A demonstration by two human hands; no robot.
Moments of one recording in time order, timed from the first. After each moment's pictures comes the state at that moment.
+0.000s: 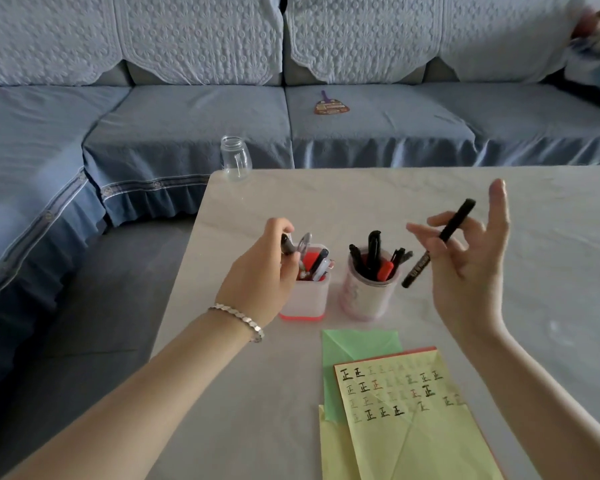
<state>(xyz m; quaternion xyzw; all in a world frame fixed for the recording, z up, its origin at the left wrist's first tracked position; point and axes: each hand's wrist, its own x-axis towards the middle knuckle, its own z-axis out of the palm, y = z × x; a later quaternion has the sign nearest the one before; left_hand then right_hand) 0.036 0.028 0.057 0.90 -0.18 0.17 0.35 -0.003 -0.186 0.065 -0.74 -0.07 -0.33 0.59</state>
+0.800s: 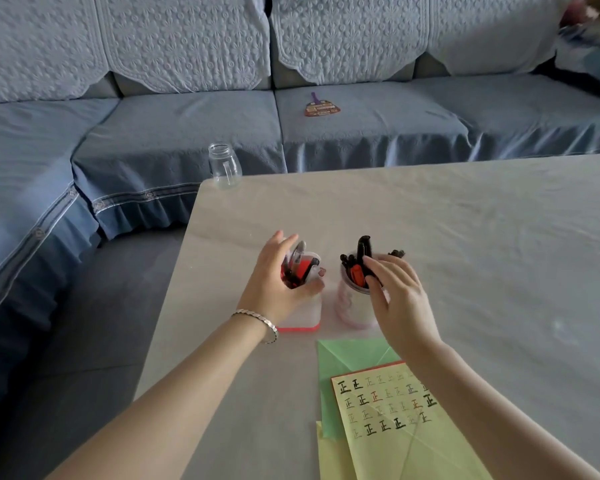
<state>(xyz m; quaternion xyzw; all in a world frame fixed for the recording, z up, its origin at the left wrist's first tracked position) 0.079 0.005 -0.001 0.86 -0.16 0.08 0.47 0.029 -0.184 -0.019 -0.90 -0.05 -0.31 0.29</state>
